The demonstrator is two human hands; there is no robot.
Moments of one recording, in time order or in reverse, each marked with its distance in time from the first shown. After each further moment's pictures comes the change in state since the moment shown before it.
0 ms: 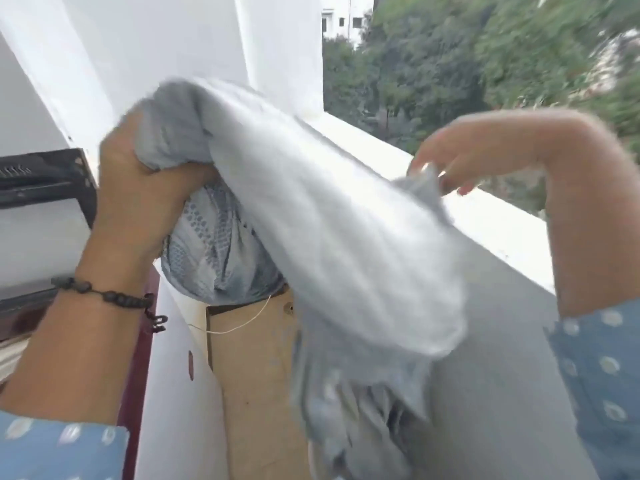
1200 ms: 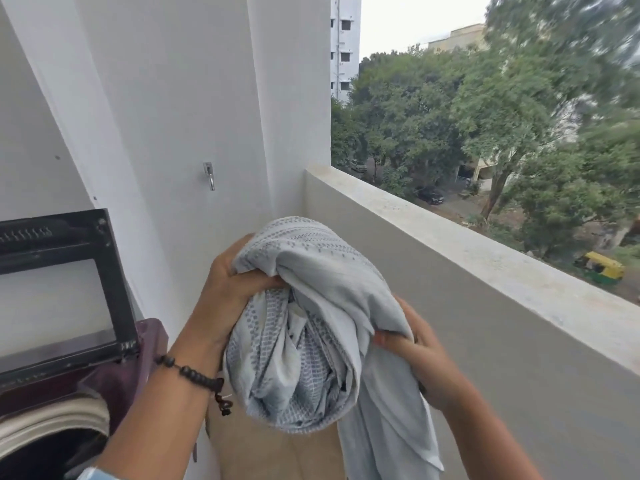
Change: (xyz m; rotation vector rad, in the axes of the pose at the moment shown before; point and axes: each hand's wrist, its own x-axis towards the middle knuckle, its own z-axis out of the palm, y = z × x) left_hand 0.011 -0.082 -0.003 -0.542 -0.339 -0.297; right_hand 0.041 -0.039 0.206 1.095 0.385 -0.252
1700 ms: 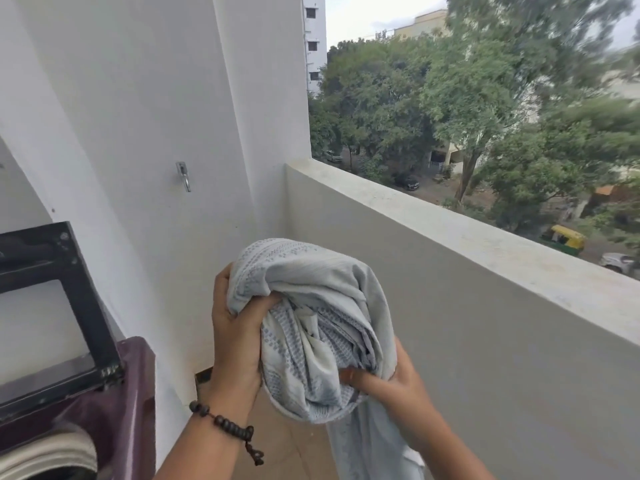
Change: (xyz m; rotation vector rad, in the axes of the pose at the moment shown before) left_hand -0.004 -0.057 -0.002 -0.173 0.362 -0.077; right_hand 0.001 0.058 0.048 0.080 0.238 0.103
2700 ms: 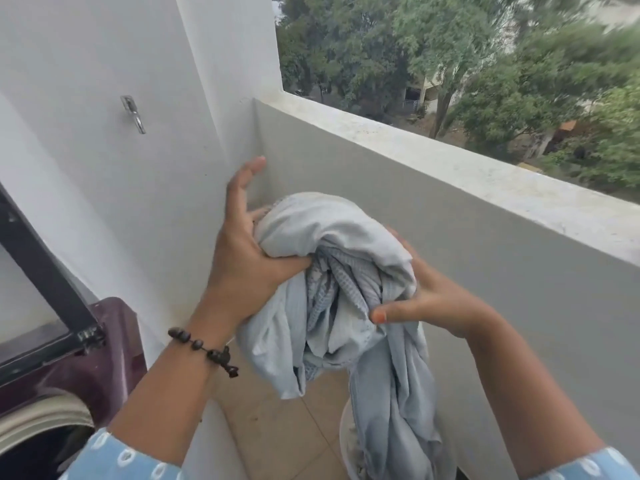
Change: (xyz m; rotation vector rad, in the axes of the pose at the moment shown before) left_hand 0.023 0.007 -0.004 0.557 -0.451 0.278; right_hand 0.021 -0.045 -0.039 -0.486 -0.313 -0.009
